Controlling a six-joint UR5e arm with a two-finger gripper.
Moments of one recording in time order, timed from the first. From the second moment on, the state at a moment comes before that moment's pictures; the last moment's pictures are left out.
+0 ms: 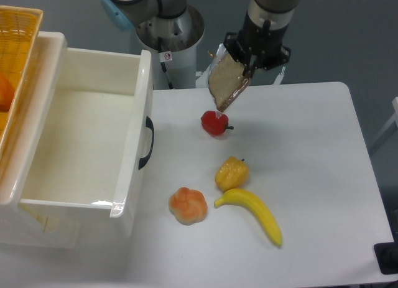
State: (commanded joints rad) arm 2.71 -1.59 -1.43 -1.76 1.50 0.93
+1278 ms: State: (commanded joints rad) arm 2.67 -1.44 -1.40 -1.87 1.24 0.73
